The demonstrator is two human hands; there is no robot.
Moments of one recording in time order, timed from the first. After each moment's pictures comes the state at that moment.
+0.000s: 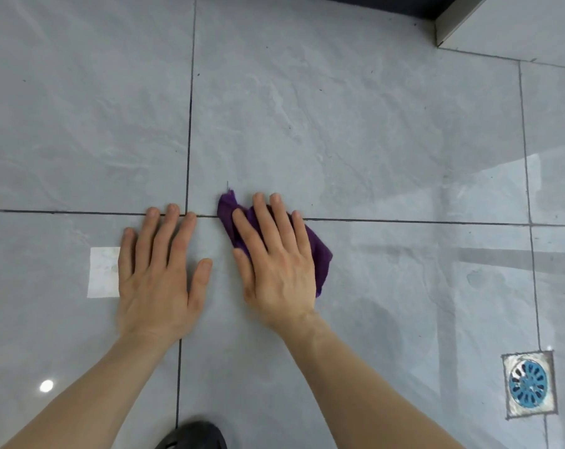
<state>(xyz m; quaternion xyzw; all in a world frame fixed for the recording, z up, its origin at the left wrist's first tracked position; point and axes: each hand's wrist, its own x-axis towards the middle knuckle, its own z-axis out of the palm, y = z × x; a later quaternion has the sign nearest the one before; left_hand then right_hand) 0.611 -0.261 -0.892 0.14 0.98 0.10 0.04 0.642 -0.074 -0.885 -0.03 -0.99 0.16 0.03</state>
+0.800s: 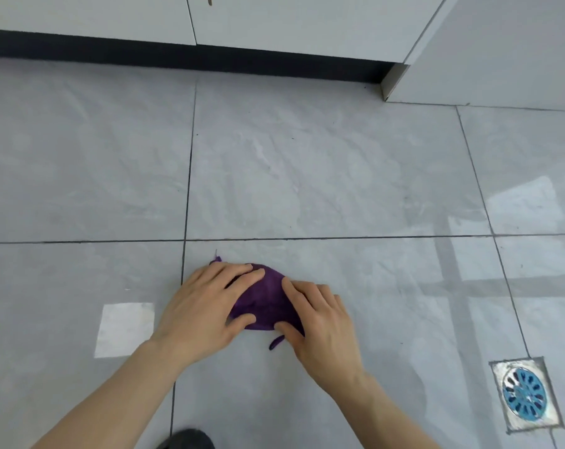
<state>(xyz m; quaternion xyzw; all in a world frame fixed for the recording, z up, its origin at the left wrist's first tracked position) 0.623 -0.215 -0.834 0.37 0.91 0.13 0.16 0.730 -0.016 -0.830 -0.06 -0.98 0.21 -0.04</state>
